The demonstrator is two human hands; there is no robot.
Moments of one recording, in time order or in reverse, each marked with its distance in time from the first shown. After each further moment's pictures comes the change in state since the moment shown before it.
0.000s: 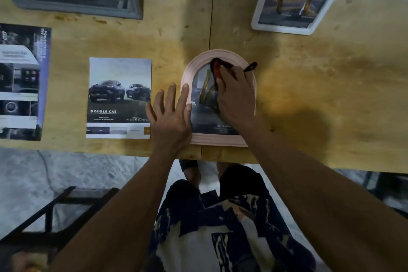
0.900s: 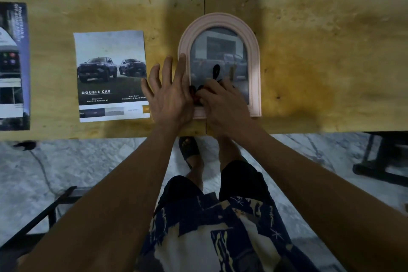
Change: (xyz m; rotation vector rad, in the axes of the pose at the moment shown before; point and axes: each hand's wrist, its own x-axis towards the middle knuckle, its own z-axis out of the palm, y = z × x) left_hand 0.002 -0.004 0.001 -0.095 -0.035 -0.039; right_hand -0.089 -0.033 0.010 0.018 -0.256 -0.180
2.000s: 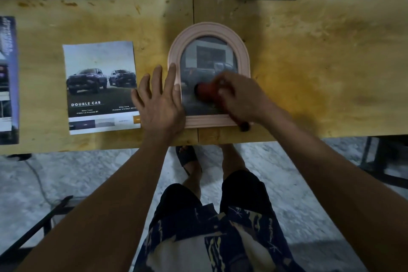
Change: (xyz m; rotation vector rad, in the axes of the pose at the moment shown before) left_hand -0.002 -0.001 0.002 0.011 0.019 0.012; right_hand 0.016 0.049 -0.070 0.444 -0.245 0.231
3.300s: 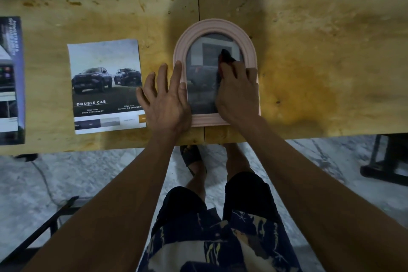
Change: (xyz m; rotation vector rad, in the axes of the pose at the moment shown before) left_hand 0.003 0.000 0.001 -0.010 0.011 -0.010; right_hand 0.018 -0.004 0.058 -0.418 0.418 0.119
